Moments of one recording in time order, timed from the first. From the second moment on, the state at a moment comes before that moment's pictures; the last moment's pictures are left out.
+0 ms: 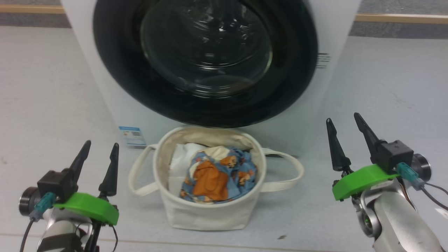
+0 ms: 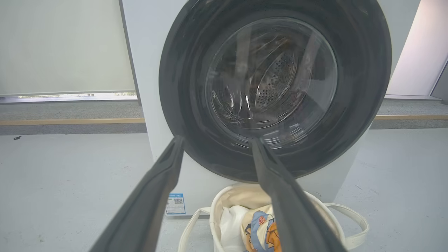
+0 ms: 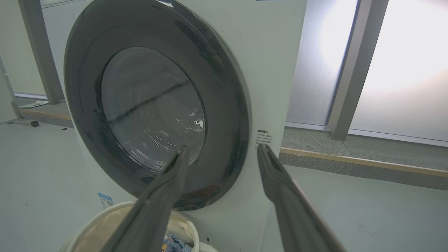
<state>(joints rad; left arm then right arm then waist) -0.31 0.19 -0.01 0.46 -0.18 -0.12 -0.25 -0.32 -0.23 0.26 0.33 0.25 0.13 -0.25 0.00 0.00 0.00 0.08</state>
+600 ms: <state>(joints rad) -0.31 0.20 -0.05 0.46 -0.21 -0.13 -0.25 -0.32 -0.23 0.26 0.33 0.26 0.13 -0.25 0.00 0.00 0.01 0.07</state>
